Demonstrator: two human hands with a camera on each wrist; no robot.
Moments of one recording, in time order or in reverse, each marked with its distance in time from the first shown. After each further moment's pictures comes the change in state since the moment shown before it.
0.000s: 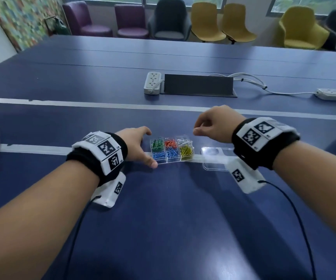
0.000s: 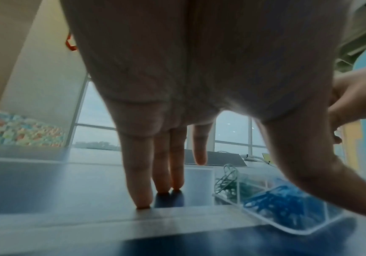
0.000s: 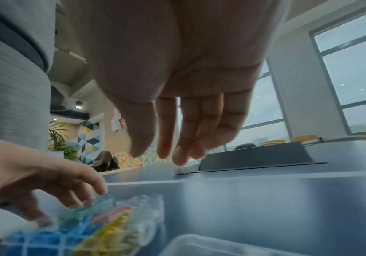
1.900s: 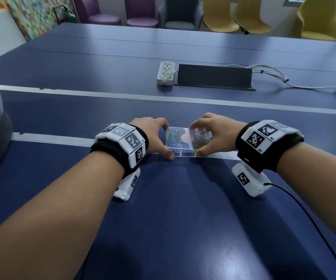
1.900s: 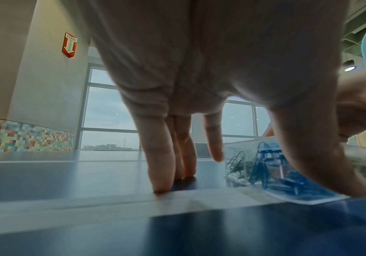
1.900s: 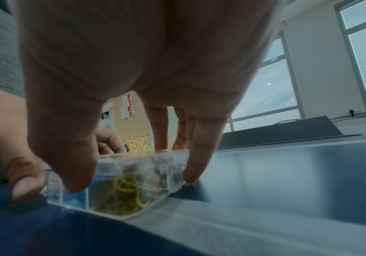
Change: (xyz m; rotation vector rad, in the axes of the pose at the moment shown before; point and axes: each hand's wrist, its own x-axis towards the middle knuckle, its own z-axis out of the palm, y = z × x) left_hand 0.019 -0.006 0.008 0.119 0.085 0.004; right_hand 0.012 -0.019 0.042 -0.002 -0.202 -0.111
